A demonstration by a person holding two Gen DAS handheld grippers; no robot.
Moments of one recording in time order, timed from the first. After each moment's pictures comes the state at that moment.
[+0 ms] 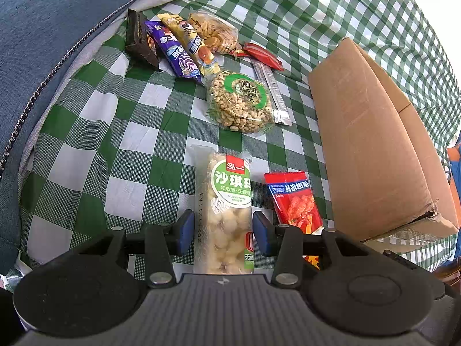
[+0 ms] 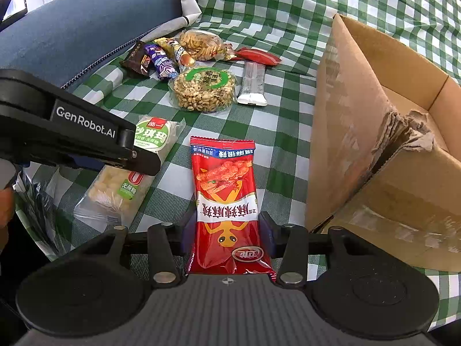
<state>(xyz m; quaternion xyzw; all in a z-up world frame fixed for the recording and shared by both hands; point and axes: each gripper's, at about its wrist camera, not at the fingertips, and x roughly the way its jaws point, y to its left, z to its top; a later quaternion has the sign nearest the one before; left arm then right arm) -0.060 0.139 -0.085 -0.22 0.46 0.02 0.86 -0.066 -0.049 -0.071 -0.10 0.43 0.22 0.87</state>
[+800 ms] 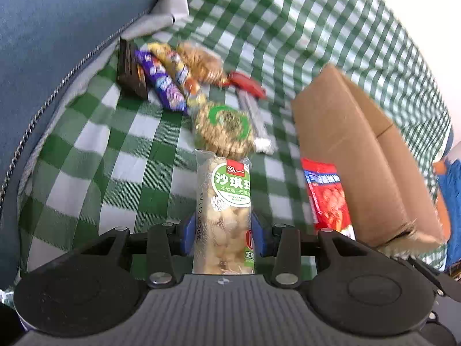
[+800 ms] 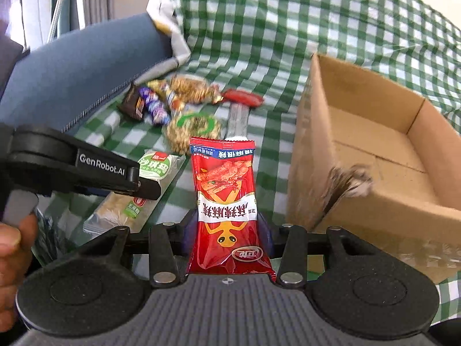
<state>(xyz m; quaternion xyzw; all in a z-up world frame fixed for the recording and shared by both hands) -0.065 0.143 -0.067 -0.24 0.41 0.01 0.88 -0.078 -0.063 -0.028 -0.07 0.37 0.20 0.91</state>
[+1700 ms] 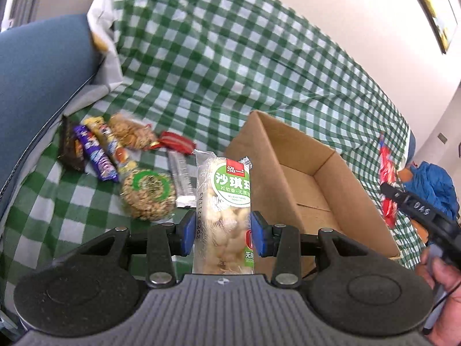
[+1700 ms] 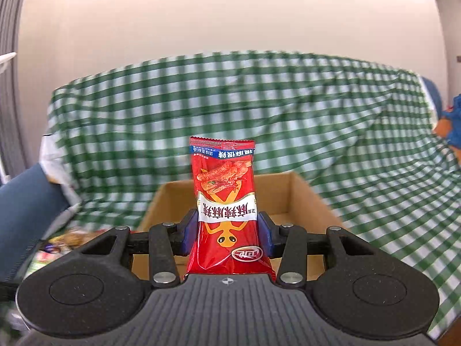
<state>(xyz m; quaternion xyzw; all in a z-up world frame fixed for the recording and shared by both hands) -0.069 0.085 -0.001 -0.20 0.30 -0.05 0.93 -0.018 -0.236 0.034 0.06 0.19 0.04 0.98</state>
